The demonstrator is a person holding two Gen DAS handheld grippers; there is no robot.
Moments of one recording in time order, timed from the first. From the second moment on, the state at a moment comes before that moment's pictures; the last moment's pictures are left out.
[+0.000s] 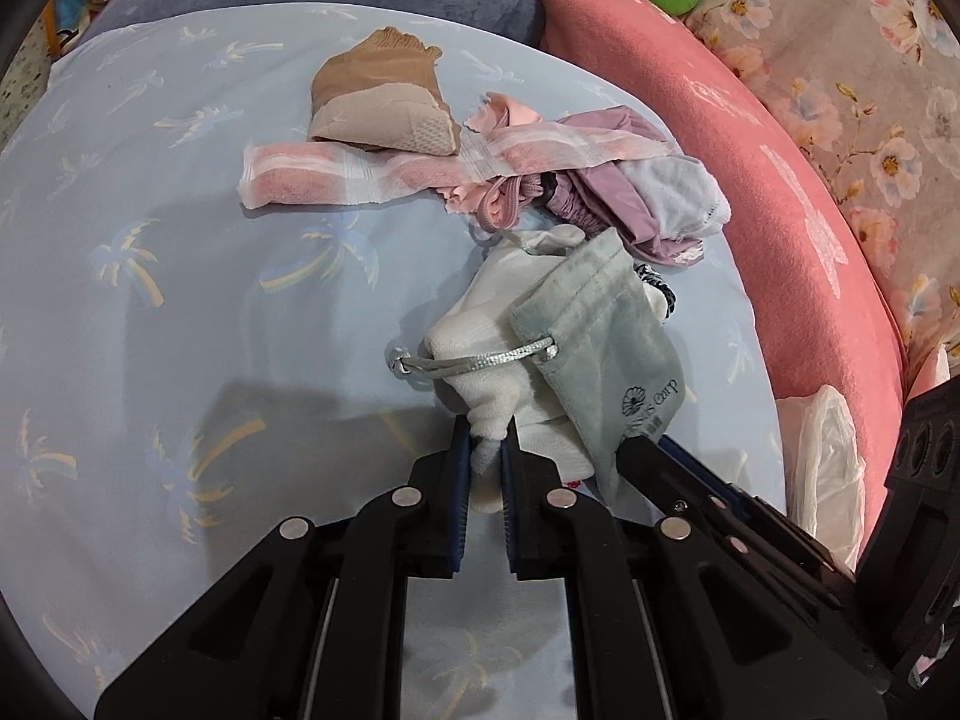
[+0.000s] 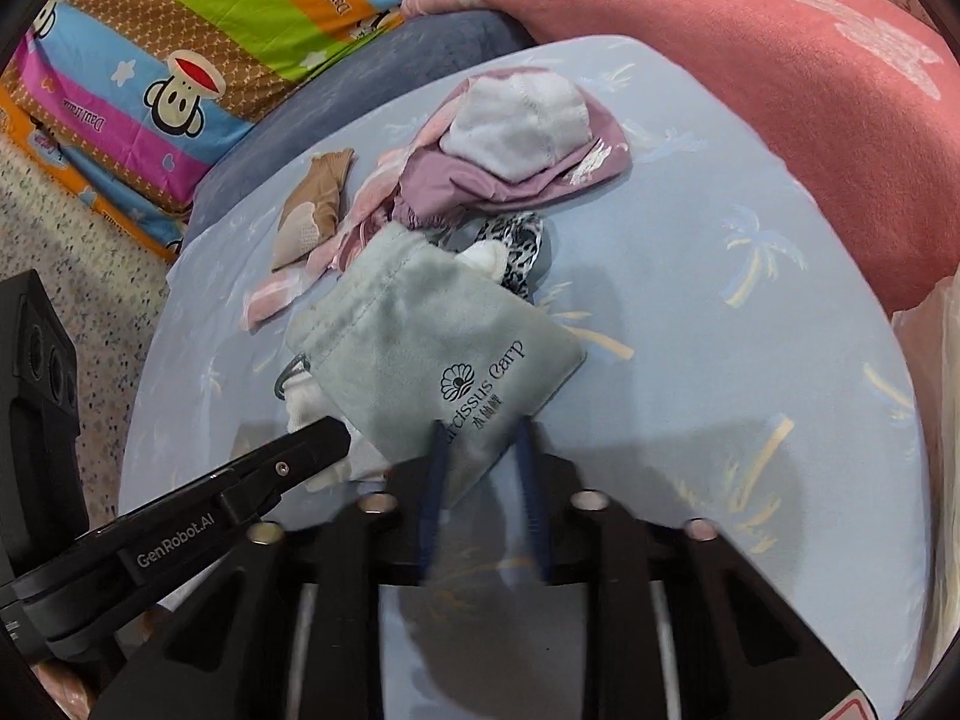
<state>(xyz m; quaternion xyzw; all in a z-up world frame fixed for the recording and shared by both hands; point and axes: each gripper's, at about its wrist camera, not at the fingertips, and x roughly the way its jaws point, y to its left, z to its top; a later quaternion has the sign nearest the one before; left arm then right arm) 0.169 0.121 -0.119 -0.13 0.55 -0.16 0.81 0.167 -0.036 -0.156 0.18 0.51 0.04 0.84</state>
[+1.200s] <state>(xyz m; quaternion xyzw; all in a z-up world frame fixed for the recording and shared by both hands) 0.097 0.008 0.025 -0.06 0.40 -0.30 0.86 0.017 -0.179 0.034 0.21 0.28 -0.09 0.93</state>
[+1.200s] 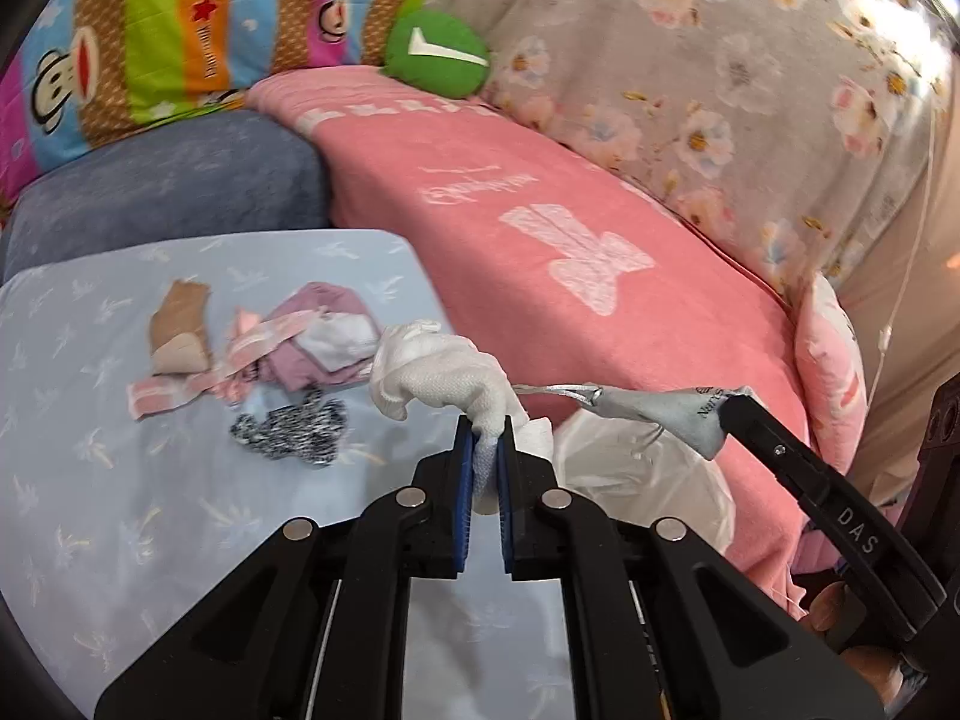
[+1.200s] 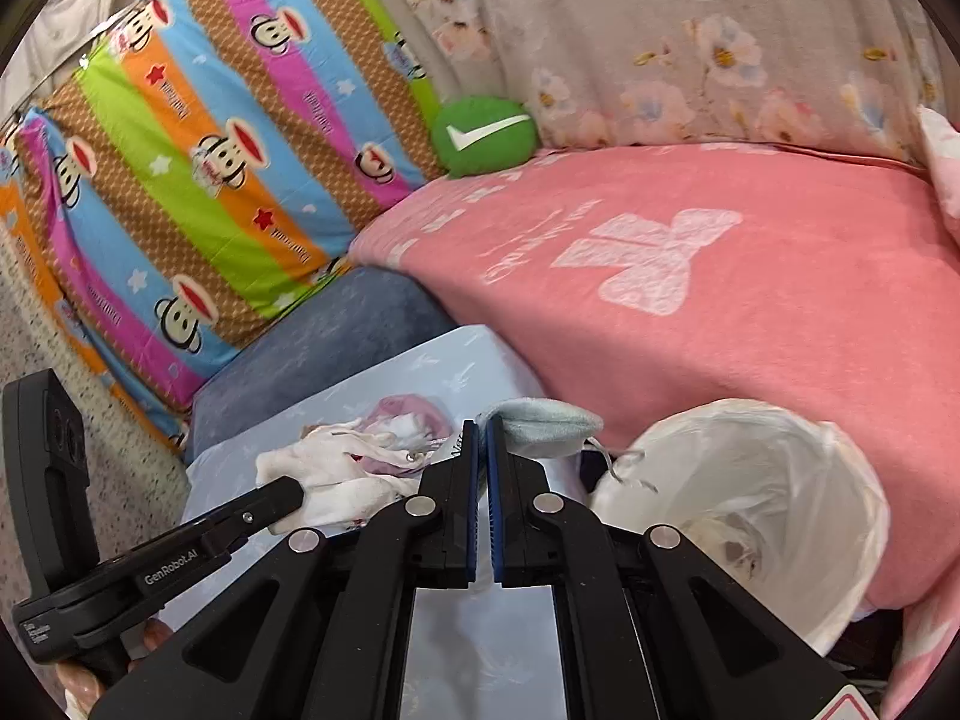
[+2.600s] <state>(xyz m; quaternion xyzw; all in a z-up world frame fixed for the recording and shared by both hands) 0.049 -0.131 0.016 0.03 0.41 -0.38 0.83 -0.060 -0.285 0.004 0.27 0.27 -0.18 0.91</state>
